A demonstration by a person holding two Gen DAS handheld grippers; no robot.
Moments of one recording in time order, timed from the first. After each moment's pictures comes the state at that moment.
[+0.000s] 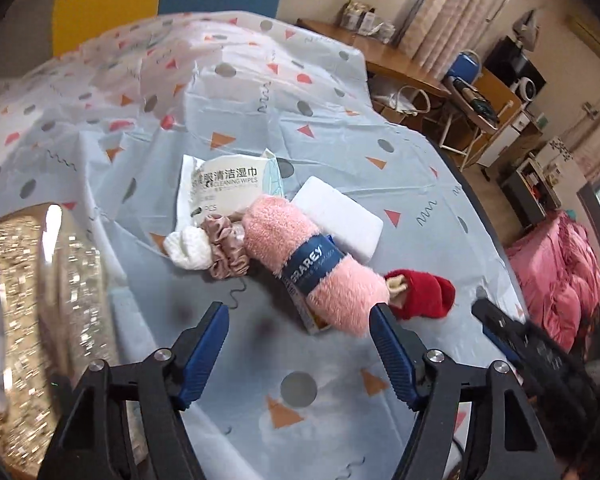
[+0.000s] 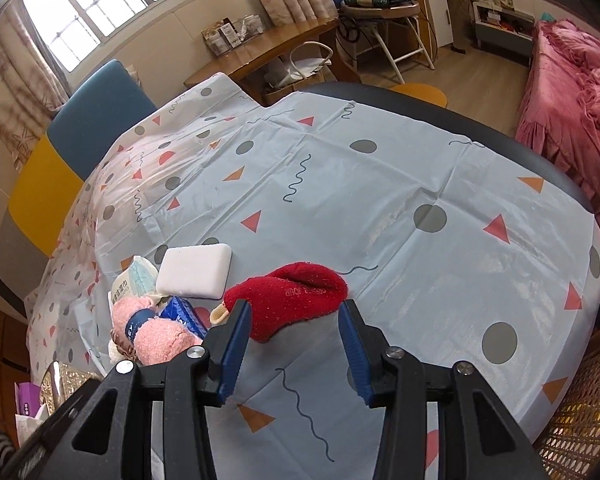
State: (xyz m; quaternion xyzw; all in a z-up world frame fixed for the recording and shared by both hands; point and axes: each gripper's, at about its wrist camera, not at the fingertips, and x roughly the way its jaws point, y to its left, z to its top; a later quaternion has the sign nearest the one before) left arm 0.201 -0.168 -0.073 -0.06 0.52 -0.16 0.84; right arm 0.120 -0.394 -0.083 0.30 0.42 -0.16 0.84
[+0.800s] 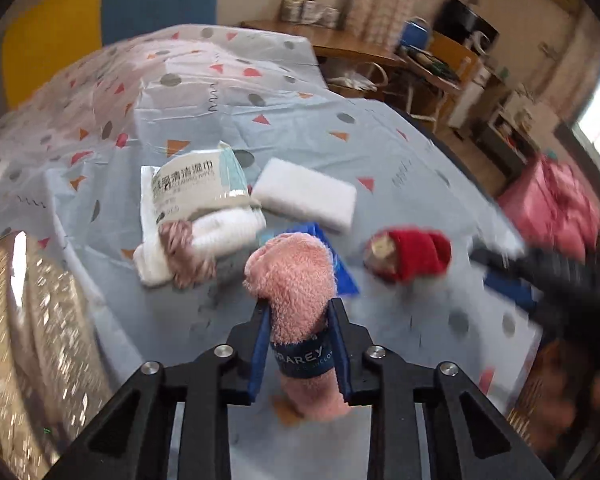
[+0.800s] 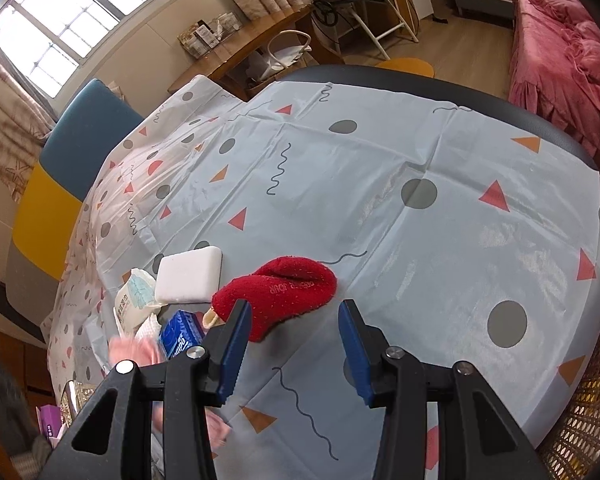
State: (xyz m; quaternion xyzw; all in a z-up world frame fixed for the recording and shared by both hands) left arm 0.163 -0.174 -0.084 0.04 0.48 -0.25 0.84; right arm 0.115 -0.410 -0.098 0.36 0.42 -0.16 0.82
